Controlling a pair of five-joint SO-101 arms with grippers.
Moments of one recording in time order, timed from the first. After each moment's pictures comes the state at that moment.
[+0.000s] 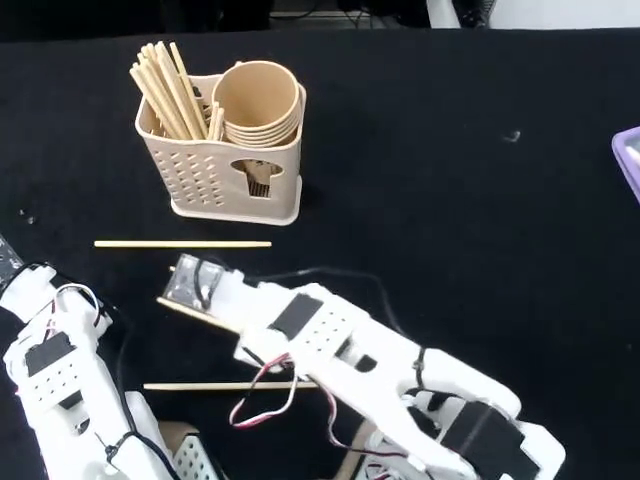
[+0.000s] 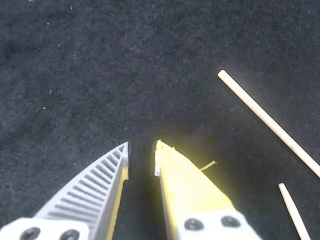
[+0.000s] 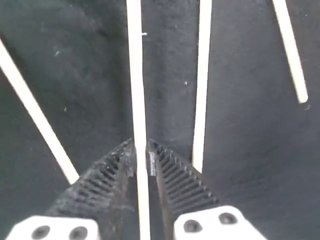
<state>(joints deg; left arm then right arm) -40.5 -58.1 80.1 36.7 8.8 -49.6 -19.3 53.9 45.1 23.8</state>
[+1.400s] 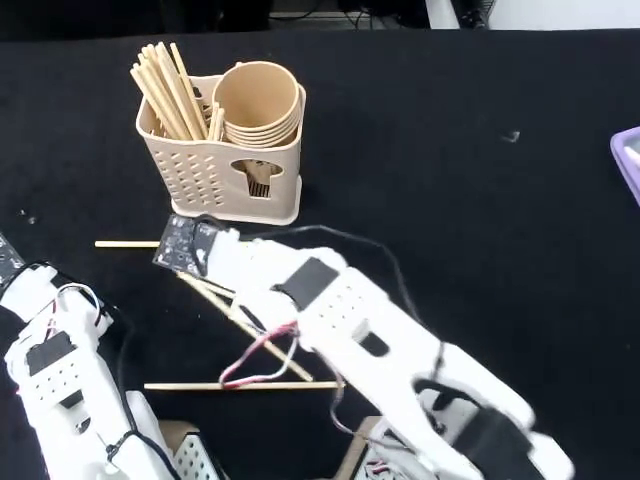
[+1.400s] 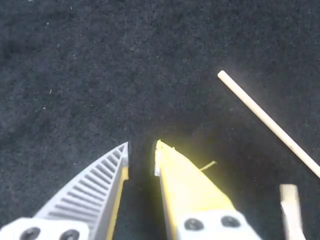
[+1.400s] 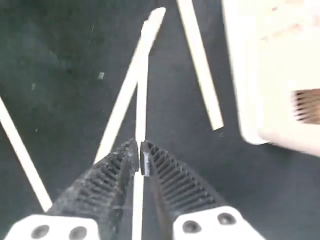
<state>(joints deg) -40.4 -58.1 80.1 36.7 8.8 -45.3 -26.6 40.0 53.7 28.8</state>
